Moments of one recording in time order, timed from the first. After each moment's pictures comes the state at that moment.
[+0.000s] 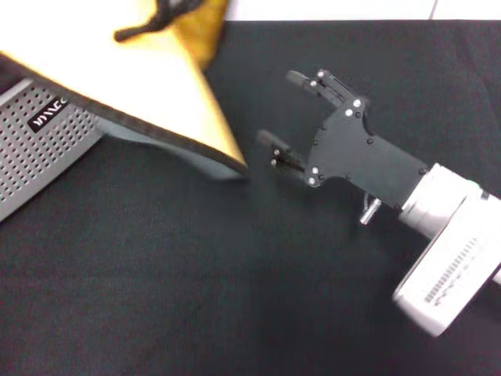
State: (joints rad) left arm -0.37 -2.08 0.52 1.76 1.43 1.77 -2.02; right arm 0.43 2.03 -2.30 -0.67 0.08 -1.02 -0.45
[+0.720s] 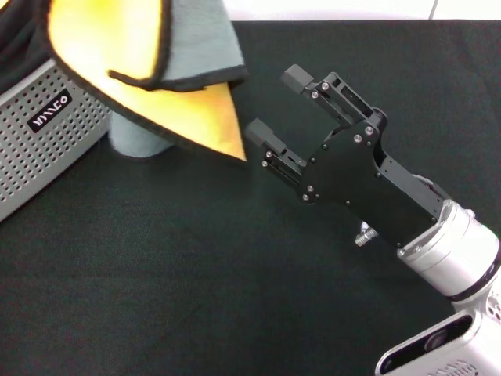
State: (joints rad) left arm -0.36 -2.10 0.73 1.58 1.47 1.71 -1.93; right arm 0.39 2.03 -2.61 -0.70 0.43 -1.31 -1.02
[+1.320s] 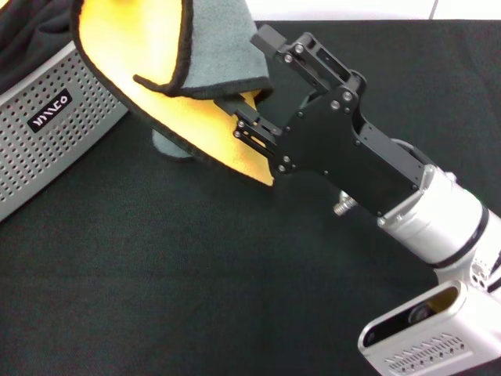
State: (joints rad) left arm -0.36 -2.10 0.79 1.55 1.49 1.66 -1.91; right arm 0.48 2.03 -2.60 -0.71 0.44 -1.33 -1.03
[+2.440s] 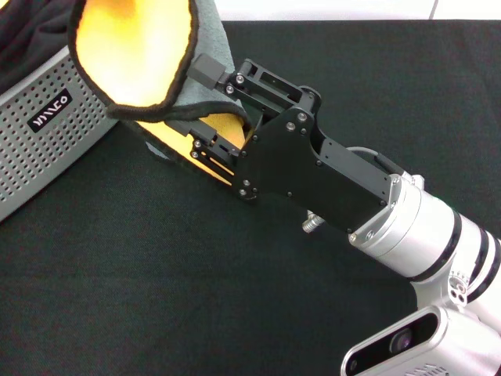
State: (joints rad) left arm -0.36 -2.10 0.80 1.47 1.50 1.65 -1.88; right arm 0.53 2.03 -2.66 -0.76 0.41 -1.32 -1.04
